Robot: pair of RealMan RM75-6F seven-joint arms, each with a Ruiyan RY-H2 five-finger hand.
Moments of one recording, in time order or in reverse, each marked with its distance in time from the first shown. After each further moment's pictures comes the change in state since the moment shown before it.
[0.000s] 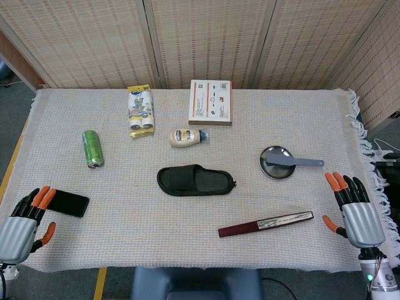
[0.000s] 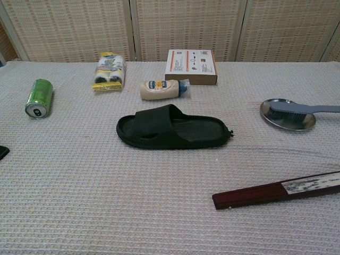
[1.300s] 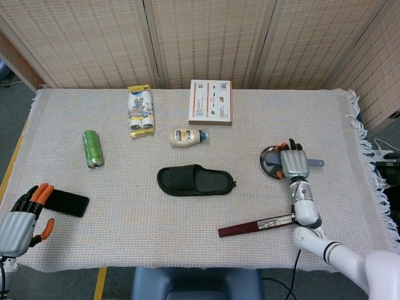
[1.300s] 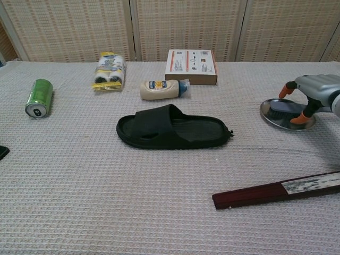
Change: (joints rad) left arm -0.033 0.017 -0.013 -0.012 -0.075 -0.095 -0.050; right arm 0.579 -0.533 0.257 0.668 0.643 -0.640 -0.354
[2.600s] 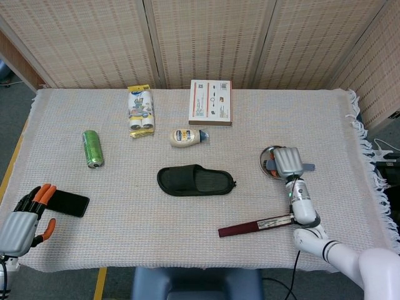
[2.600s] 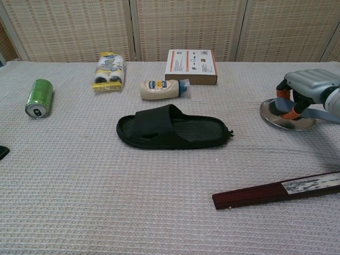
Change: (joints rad) left arm -0.006 0.004 0.007 -0.012 -0.001 -0.014 0.008; right arm 0.021 0.005 -0.059 0.031 -0.156 0.025 0.135
